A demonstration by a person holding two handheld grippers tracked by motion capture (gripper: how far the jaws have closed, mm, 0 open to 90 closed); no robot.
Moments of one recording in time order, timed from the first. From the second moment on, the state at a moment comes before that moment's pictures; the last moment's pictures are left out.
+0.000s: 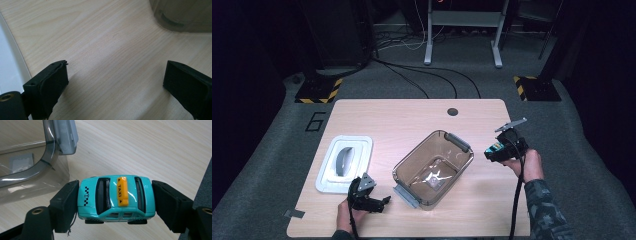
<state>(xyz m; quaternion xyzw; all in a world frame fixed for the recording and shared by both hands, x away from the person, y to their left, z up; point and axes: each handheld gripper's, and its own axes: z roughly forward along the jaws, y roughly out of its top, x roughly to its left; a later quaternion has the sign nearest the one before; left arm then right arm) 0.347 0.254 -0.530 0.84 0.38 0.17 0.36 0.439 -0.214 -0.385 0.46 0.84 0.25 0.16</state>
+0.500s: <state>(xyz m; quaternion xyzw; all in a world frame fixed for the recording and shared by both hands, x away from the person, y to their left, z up) 0.347 0.254 -0.530 0.84 0.38 0.17 0.36 0.450 -0.201 -0.368 0.44 0.85 0.25 0.17</state>
